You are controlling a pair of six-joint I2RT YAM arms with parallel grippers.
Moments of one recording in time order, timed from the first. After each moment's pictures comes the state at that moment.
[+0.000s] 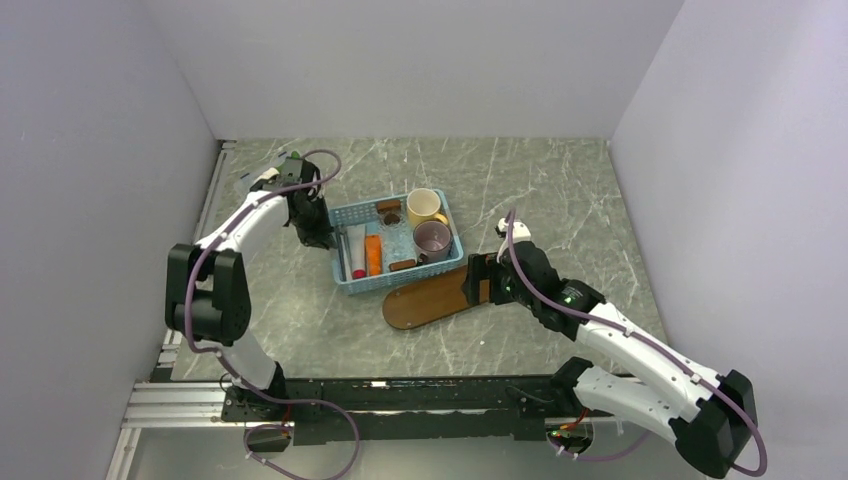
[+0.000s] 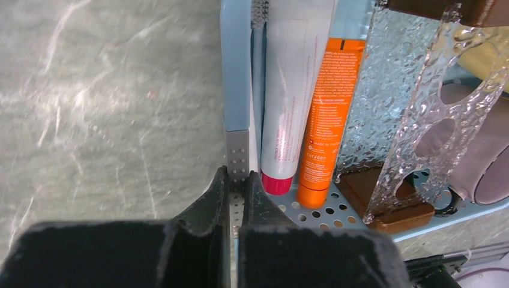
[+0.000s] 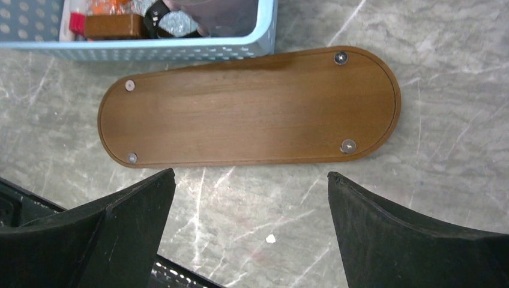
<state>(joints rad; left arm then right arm) -0.17 1.65 1.23 -0.75 0.15 -0.49 0.71 0.90 0.67 -0.44 0.15 0.47</state>
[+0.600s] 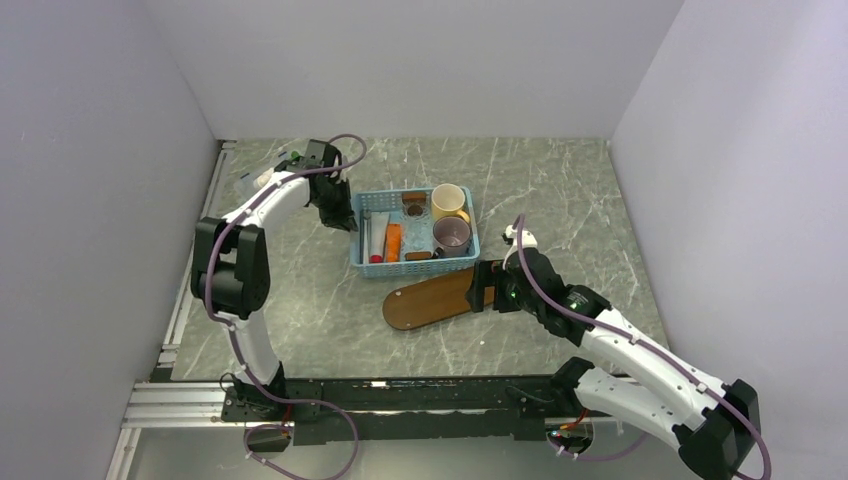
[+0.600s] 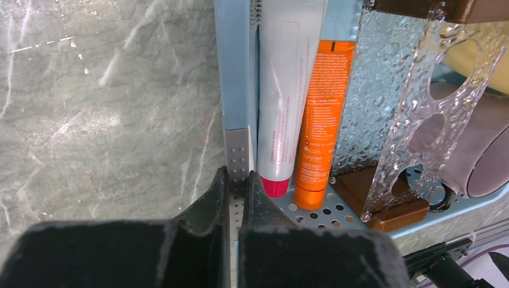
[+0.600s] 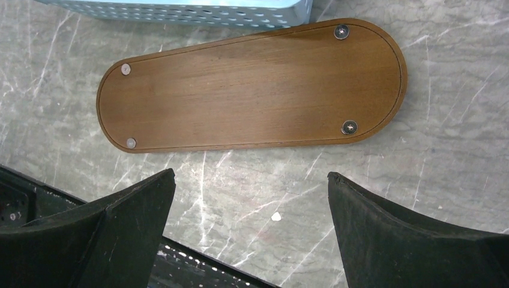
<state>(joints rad) -0.24 1.87 1.47 -0.74 0.24 -0.41 0.71 0.84 0.63 -0.52 0.13 0.55</state>
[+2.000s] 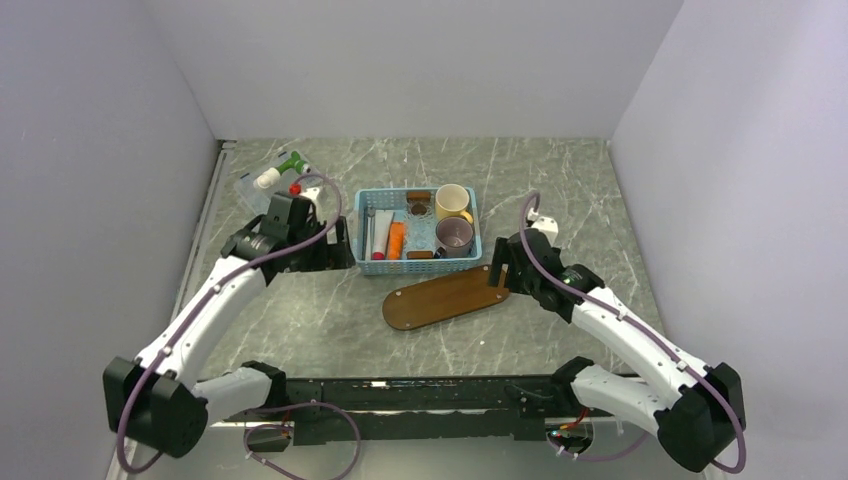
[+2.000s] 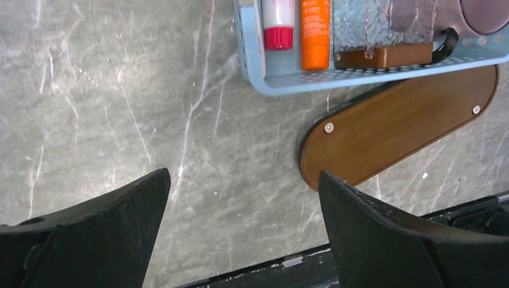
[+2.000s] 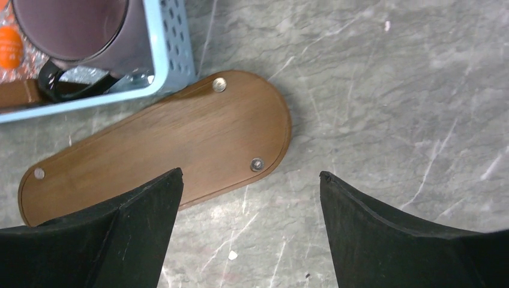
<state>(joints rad) -0.35 1.15 1.01 -0.74 0.09 -0.39 0.58 0.99 0.72 -0.60 0.34 0.64</state>
